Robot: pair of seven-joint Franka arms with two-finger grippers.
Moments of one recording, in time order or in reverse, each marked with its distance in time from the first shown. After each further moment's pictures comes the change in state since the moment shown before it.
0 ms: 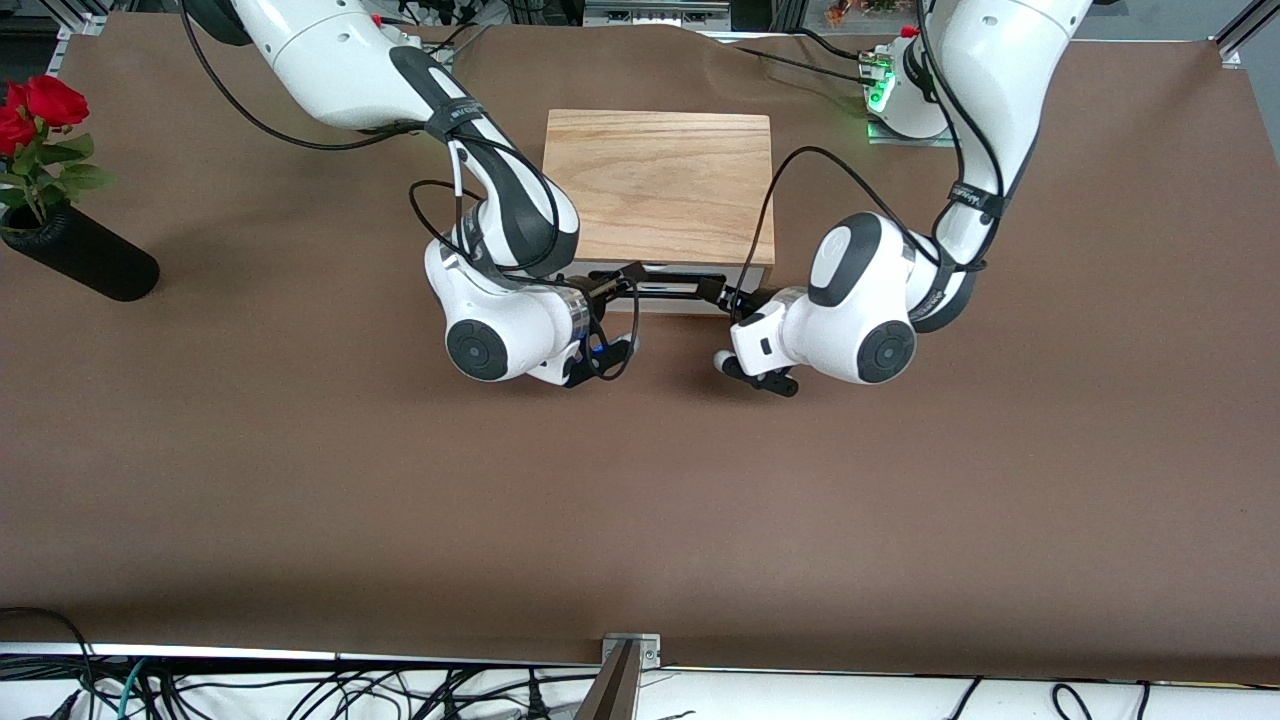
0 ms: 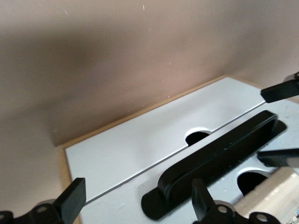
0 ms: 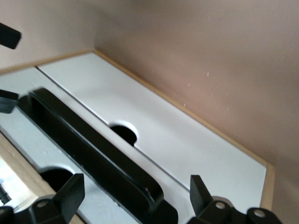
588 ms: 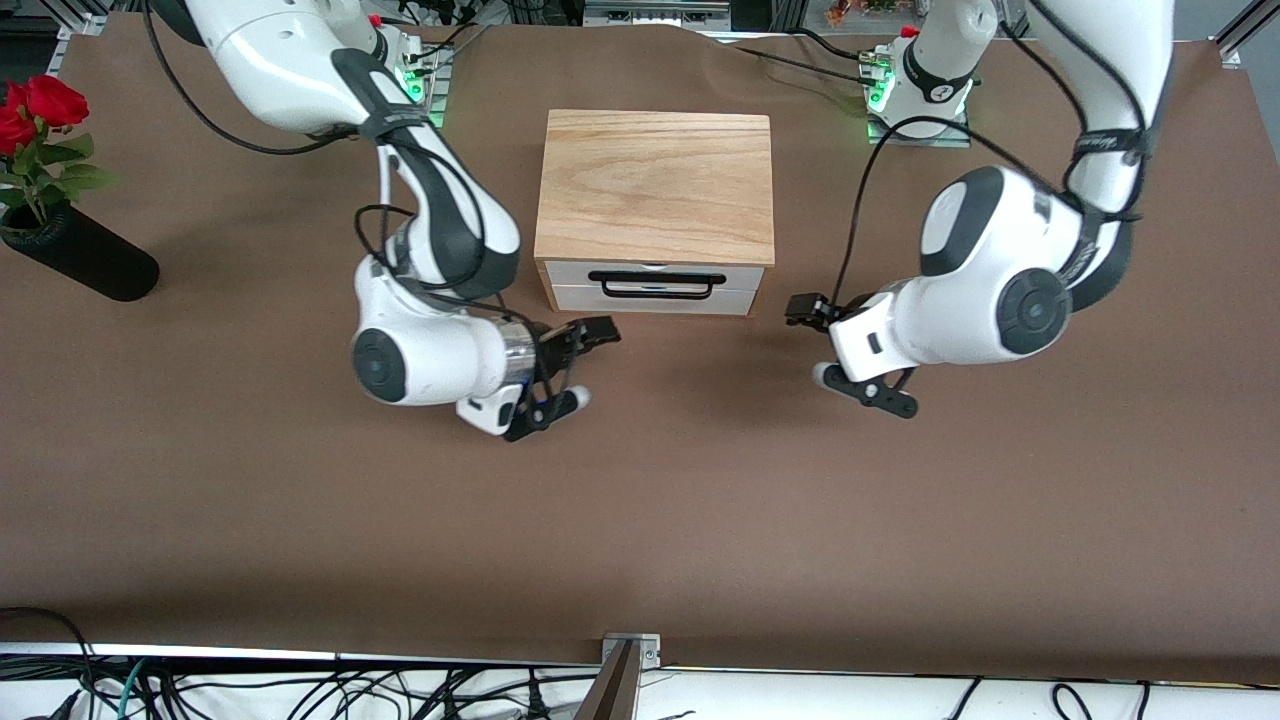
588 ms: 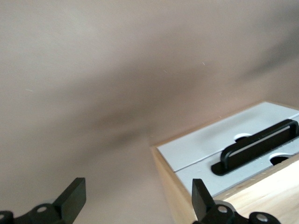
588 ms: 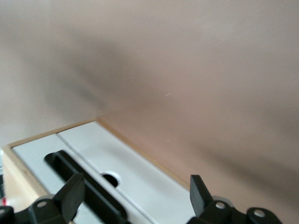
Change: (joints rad) left arm 0.135 -0.167 0.003 0.057 0.273 -0.059 0.005; right arm -0.111 -0.012 -0.019 0.106 -0.054 0.092 -0.042
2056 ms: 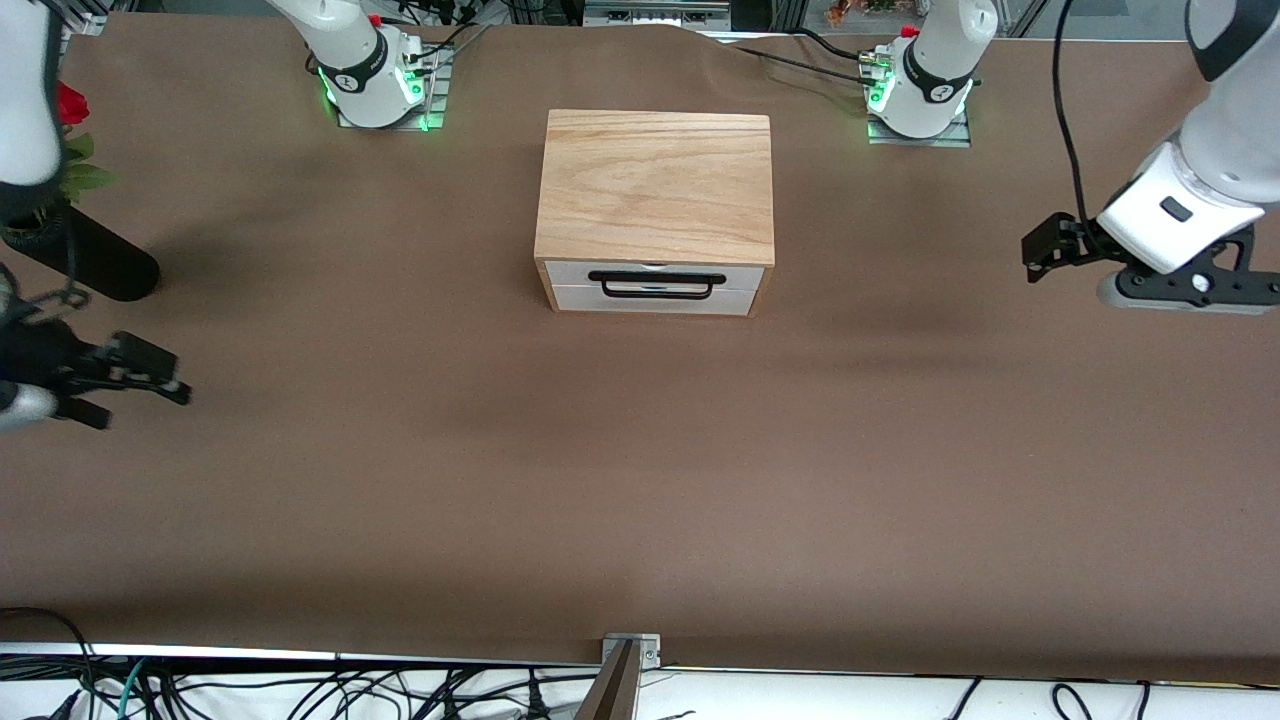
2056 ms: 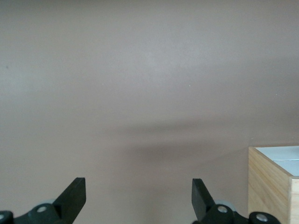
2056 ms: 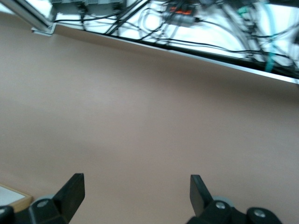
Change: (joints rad) left arm 0.077 -0.329 0.091 -0.007 0.333 -0.195 -0.161; right arm -0.286 -0.428 -0.311 -0.140 -0.250 -0.003 -0.309
